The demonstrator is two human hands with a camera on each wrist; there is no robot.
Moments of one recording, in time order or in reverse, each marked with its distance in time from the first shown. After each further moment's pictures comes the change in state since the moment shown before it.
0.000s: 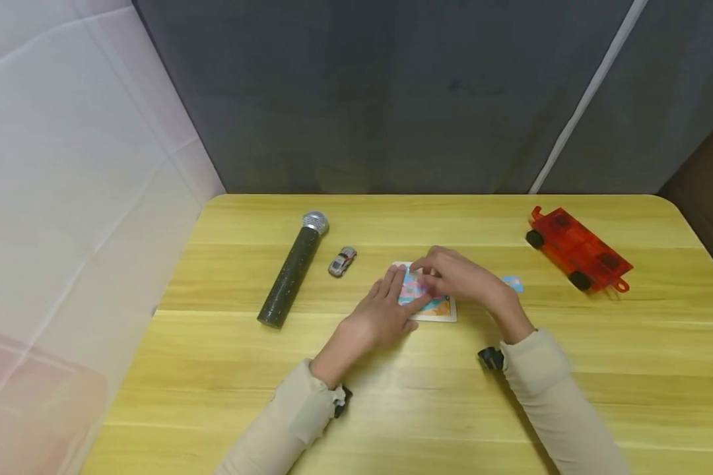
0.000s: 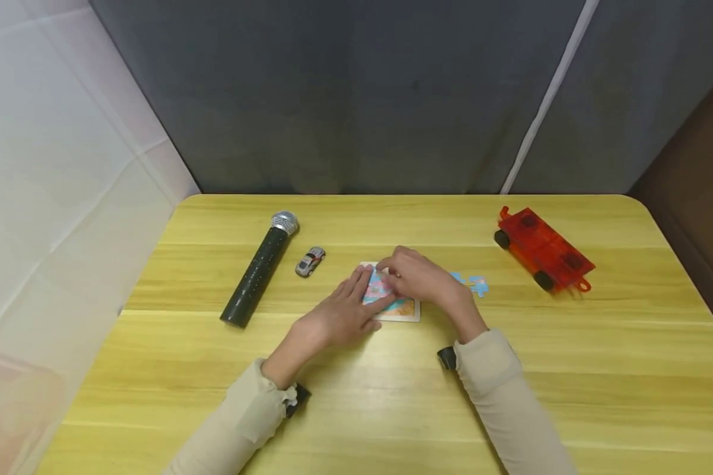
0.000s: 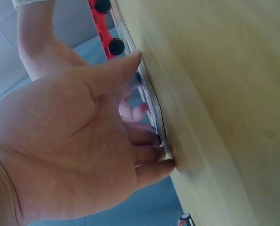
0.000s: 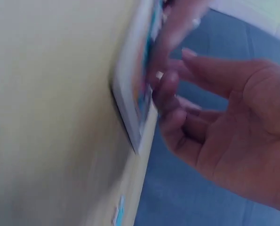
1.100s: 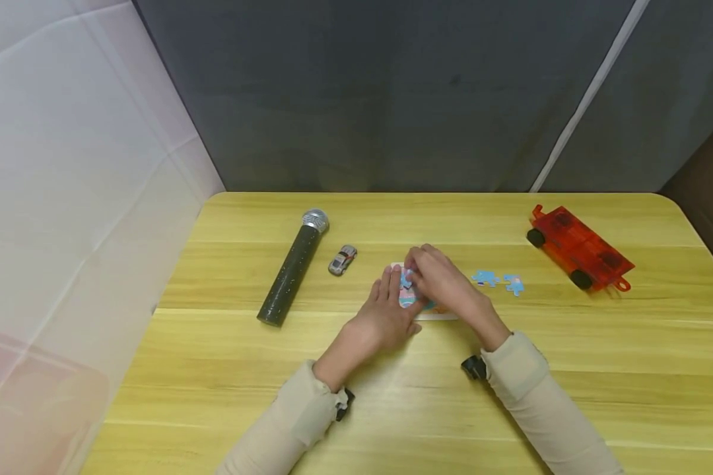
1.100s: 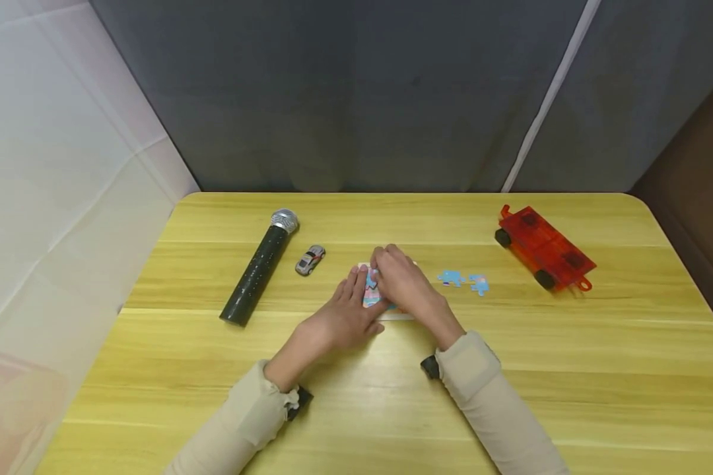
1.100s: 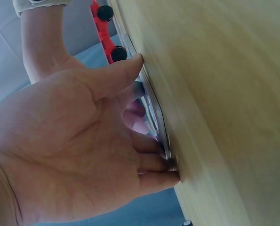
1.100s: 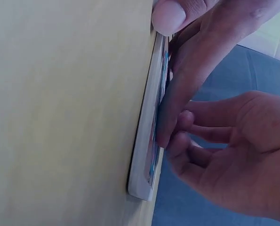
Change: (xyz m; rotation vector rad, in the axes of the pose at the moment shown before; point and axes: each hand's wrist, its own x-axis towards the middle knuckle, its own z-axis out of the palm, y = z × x) left_hand -0.002 0.007 0.002 -0.010 -0.019 -0.032; right_hand 0.017 -0.023 0.032 0.010 0.195 0.088
